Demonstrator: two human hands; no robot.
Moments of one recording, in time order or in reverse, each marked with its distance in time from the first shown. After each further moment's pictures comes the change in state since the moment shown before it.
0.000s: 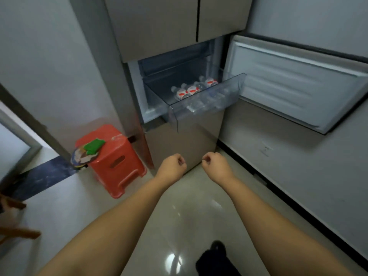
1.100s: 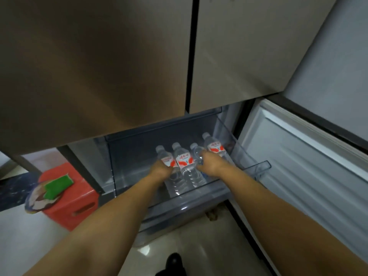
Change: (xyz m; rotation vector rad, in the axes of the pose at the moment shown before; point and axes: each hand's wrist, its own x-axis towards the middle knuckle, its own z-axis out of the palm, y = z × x) left_hand 0.417 0.102 -0.028 -0.379 0.103 -0.481; right_hand 0.449 -0.030 -0.135 -0.258 -0.385 -0.210
